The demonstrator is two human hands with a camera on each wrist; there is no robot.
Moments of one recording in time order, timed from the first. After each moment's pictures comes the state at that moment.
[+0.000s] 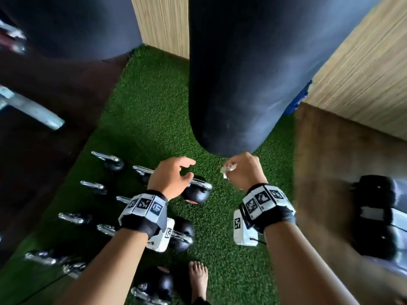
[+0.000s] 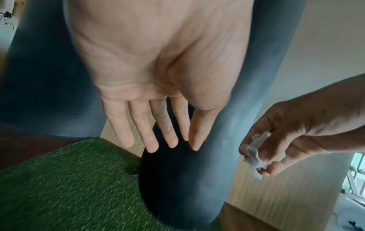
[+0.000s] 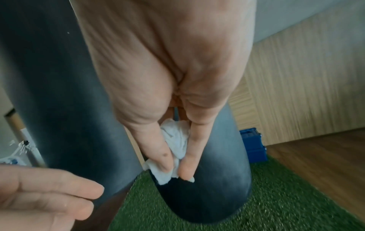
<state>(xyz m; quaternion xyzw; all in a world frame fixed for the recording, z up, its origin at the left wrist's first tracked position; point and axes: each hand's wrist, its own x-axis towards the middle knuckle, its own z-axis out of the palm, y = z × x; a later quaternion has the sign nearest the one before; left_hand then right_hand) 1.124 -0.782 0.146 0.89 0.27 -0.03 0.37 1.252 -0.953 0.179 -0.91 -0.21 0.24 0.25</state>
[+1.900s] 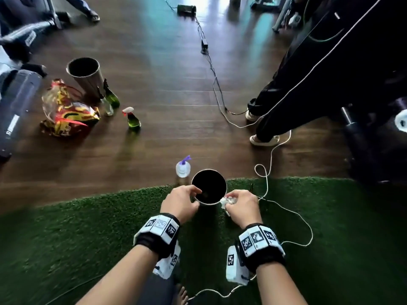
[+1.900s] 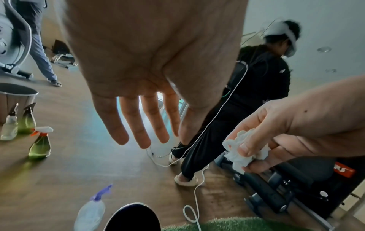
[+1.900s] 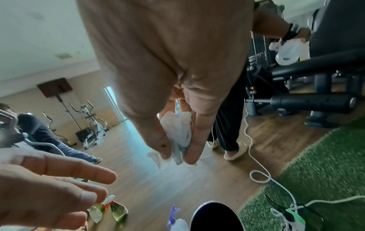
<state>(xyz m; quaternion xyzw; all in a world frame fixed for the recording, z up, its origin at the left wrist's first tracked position) 0.303 -1.393 0.227 0.69 -0.59 -0.41 0.08 0.113 -1.392 0.237 -0.53 0.77 -0.10 0.33</state>
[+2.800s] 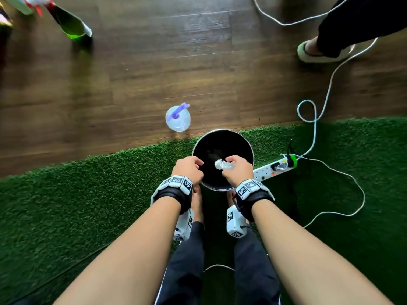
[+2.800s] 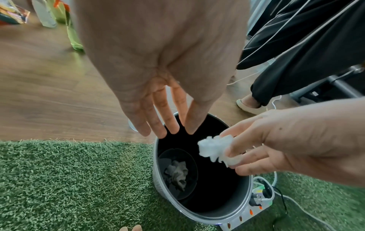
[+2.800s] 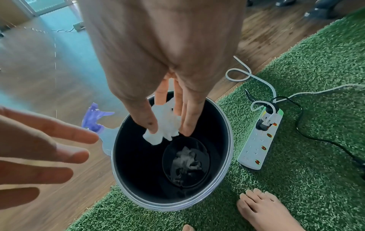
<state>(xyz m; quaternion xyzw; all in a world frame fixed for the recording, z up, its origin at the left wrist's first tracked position) 0.265 -1.607 -0.195 0.71 -0.45 -0.53 -0.11 0.099 -1.599 -0.204 -0.39 0.78 0.04 0.48</state>
